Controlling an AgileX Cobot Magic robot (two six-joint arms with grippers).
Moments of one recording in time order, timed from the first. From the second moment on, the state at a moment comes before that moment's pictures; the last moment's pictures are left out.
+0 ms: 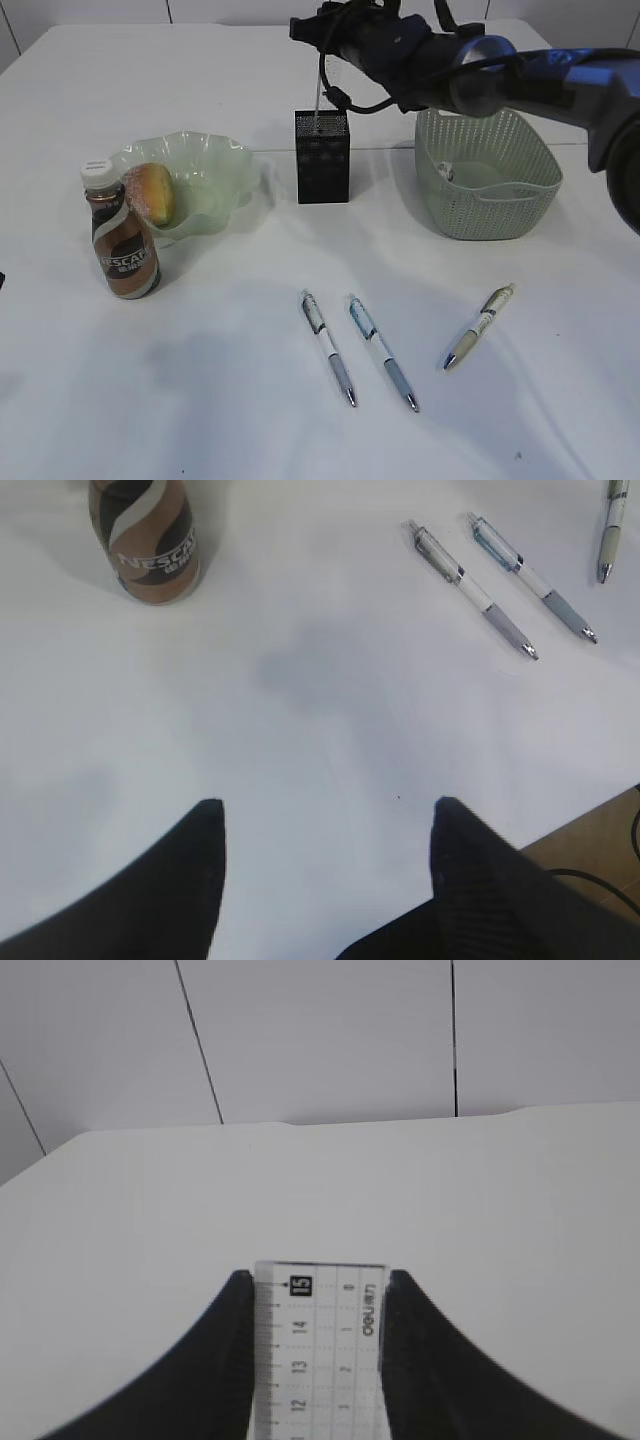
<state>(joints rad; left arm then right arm) -0.31 0.94 -0.82 -0.22 0.91 0.05 0.36 2.41 -2.08 0.93 -0.22 -0.76</state>
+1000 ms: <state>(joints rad) -0.31 0.94 -0.82 -0.22 0.90 0.05 0.36 2.48 -2.08 0.93 -0.18 -0.76</state>
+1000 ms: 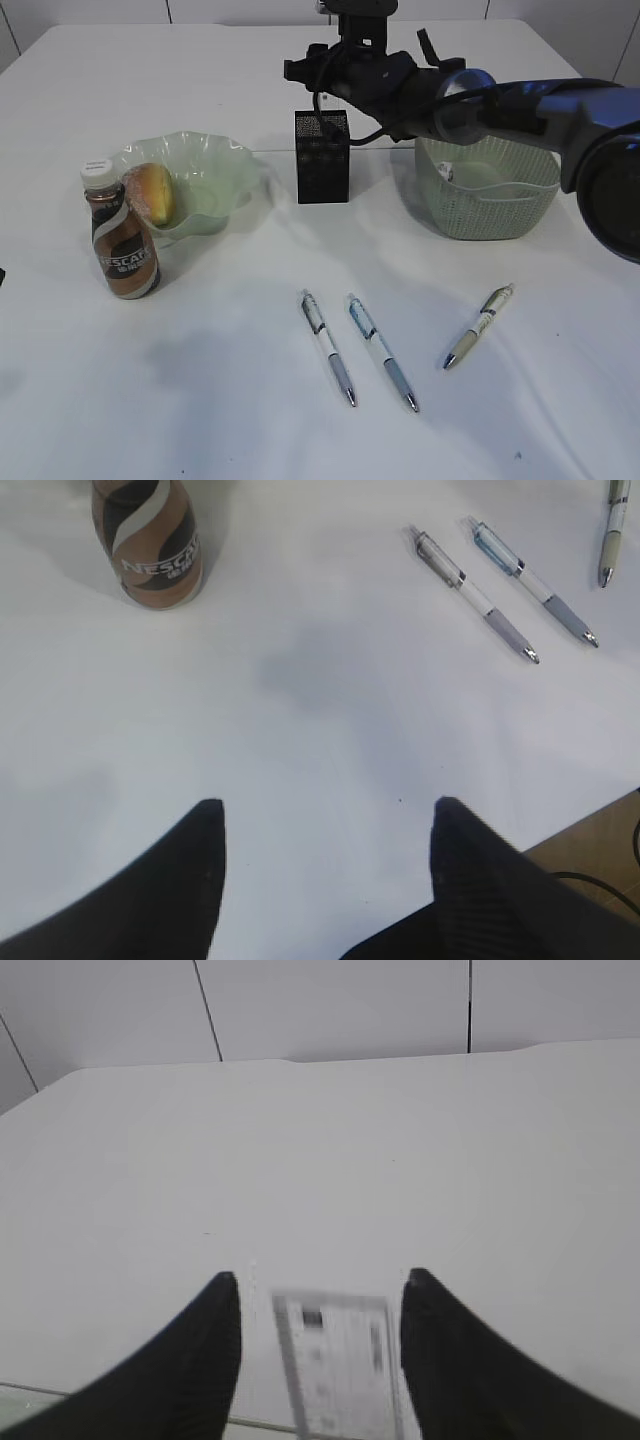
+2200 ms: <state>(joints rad) -0.31 0.94 -0.82 -0.22 0.87 0.05 0.30 2.12 -2.08 0.79 0.55 -0.86</state>
